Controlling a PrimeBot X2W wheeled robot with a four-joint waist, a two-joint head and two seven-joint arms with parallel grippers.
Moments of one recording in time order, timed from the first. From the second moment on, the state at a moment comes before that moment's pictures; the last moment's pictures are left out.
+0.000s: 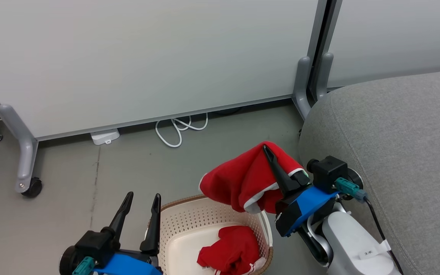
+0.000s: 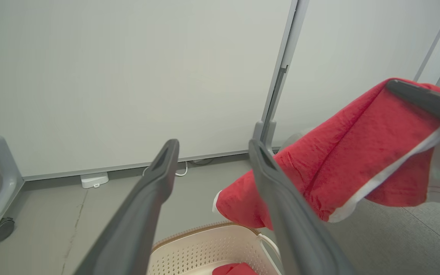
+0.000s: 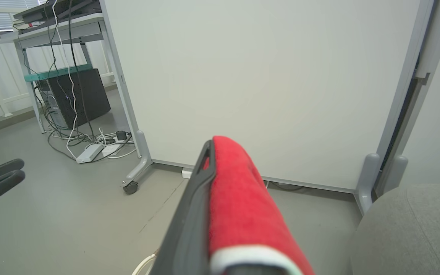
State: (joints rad) left arm -0.04 0.14 -0.28 0.24 -0.35 -0.11 -0.26; right arm -0.46 -0.05 0.41 0.56 0.29 0.13 -0.26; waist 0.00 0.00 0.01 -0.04
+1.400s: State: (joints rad) left arm -0.02 0.11 -0.26 0.26 -0.32 -0.13 -0.26; right arm -0.44 -0.05 0.40 0.50 0.27 0.13 -0.24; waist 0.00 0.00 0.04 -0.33
